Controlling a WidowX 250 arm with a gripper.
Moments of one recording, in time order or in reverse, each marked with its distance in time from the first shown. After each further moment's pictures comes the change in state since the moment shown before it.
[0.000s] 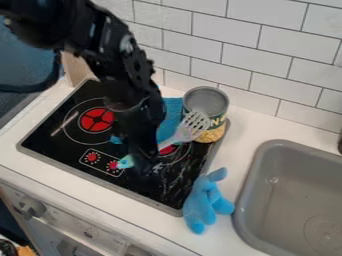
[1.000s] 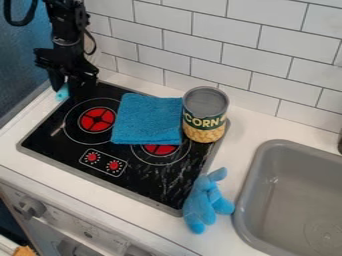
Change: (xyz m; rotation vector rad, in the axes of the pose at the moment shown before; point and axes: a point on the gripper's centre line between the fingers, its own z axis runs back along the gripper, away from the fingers) arm -0.042 0.220 -0.042 0.336 0.217 0.746
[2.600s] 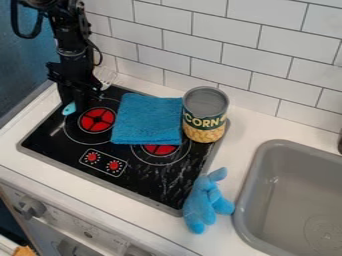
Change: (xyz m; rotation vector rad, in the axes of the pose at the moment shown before) arm -0.016 -0.033 -0.015 -0.189 0.093 -0.258
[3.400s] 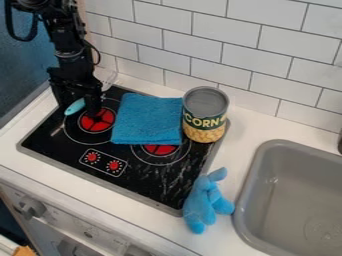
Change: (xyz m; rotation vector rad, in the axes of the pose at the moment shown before) arm -0.007 -0.006 0.001 -0.090 -0.004 0.030
